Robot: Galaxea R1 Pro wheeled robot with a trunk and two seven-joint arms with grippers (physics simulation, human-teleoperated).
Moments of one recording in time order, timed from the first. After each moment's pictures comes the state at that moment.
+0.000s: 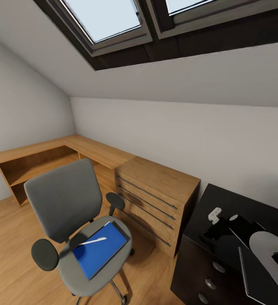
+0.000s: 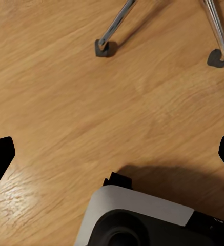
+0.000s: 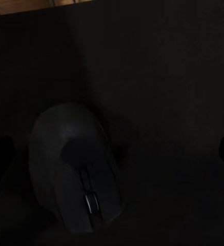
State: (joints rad) left arm -0.06 0.06 -0.10 -0.10 0.46 -0.48 -0.02; right arm -0.97 -0.30 0.25 -0.10 0.38 0.12 0.52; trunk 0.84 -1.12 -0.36
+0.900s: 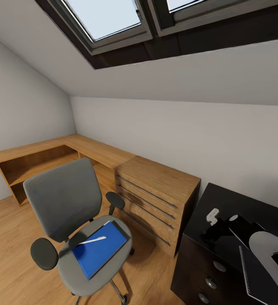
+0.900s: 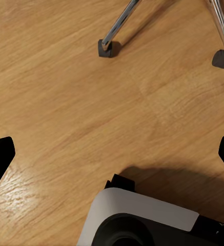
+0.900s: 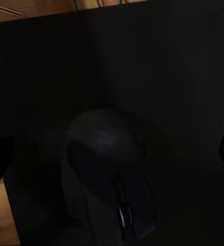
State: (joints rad) left arm -0.06 0.06 -0.09 -0.10 0.46 -0.48 -0.01; right arm -0.97 -0.30 0.25 -0.09 0.38 0.09 0.59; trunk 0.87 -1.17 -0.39
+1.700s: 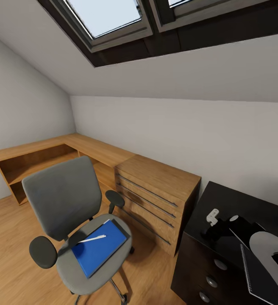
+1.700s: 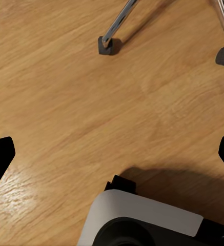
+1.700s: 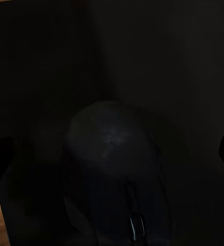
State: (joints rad) left arm -0.06 0.06 -0.09 -0.10 0.46 -0.48 -0.01; right arm -0.97 -0.30 0.25 -0.09 0.38 0.08 0.60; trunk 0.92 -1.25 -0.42
